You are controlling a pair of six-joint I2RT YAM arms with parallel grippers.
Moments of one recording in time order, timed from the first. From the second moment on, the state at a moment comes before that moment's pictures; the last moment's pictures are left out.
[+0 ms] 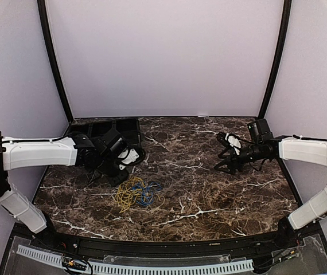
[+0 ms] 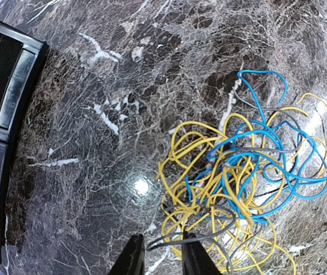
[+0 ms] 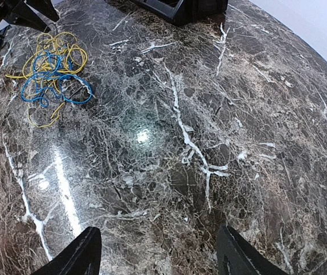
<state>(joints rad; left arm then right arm) -0.82 1.51 1.03 -0.64 -0.19 0.15 0.32 1.41 0.80 -0.27 -0.67 -0.57</state>
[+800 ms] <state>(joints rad) -0.82 1.37 1.01 -0.50 0.06 0.12 0.52 1.48 1.12 -0.40 -0.66 -0.56</state>
